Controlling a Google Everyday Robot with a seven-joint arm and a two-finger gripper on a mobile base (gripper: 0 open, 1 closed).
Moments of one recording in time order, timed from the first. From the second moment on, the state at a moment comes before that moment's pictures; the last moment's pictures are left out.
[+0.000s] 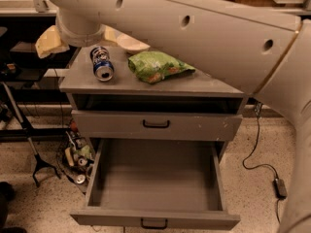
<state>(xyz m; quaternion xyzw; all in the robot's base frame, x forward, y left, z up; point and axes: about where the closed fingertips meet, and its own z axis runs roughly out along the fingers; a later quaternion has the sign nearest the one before) 0.623 0.185 0.958 -0.20 0.91 0.13 0.33</state>
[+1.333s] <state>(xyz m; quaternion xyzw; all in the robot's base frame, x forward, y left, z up) 0.659 0.181 0.927 -0.20 0.91 0.09 0.35</state>
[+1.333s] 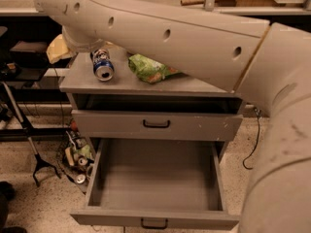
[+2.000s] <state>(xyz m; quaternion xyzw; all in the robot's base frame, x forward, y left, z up) 0.696 0.215 0.900 -0.22 0.90 0.08 0.37</state>
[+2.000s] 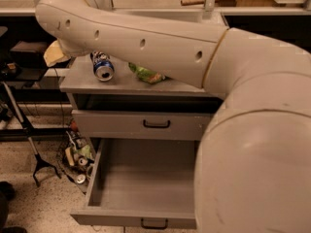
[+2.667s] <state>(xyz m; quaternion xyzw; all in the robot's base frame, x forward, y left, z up) 0.723 0.240 0.879 -0.24 0.89 0.06 0.37</state>
